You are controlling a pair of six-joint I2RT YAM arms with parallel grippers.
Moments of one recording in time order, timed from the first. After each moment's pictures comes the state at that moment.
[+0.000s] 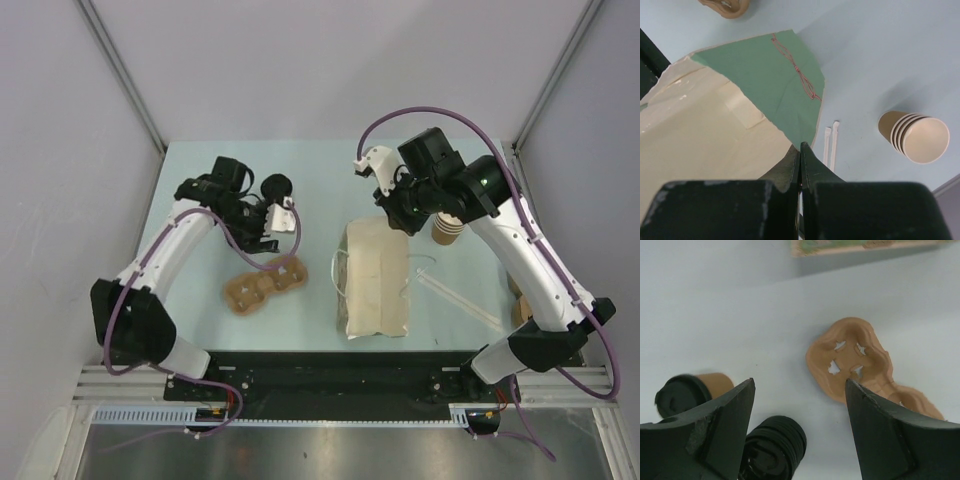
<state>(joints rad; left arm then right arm) -0.27 1.46 1.36 -1.01 0.73 1.32 0.68 1.50 1.96 -1.35 -0.11 -0.29</state>
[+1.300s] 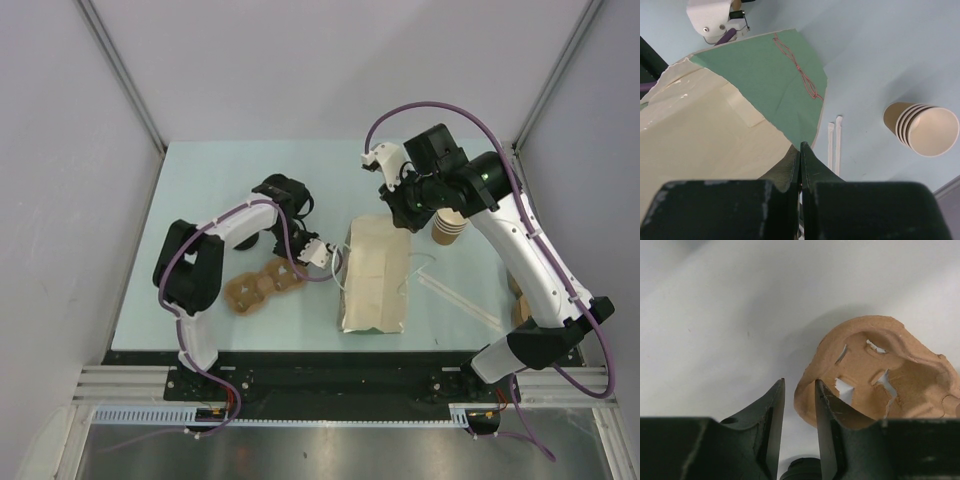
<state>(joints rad) -0.51 1.90 1.42 -1.01 0.37 1.63 0.61 1.51 1.94 -1.36 -0.13 -0.27</state>
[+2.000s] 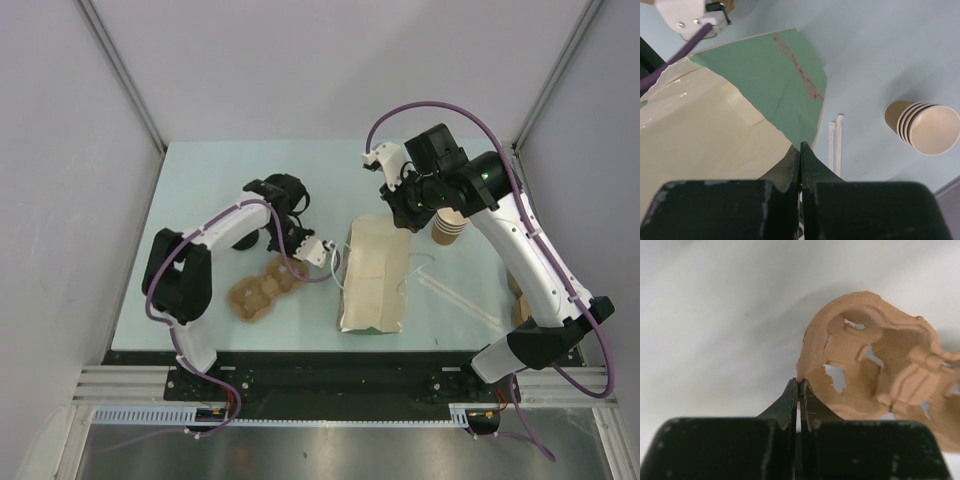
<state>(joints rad) -0.51 1.84 1.43 -1.07 0.33 1.62 0.60 1.51 1.94 -1.36 -0.14 -0.26</state>
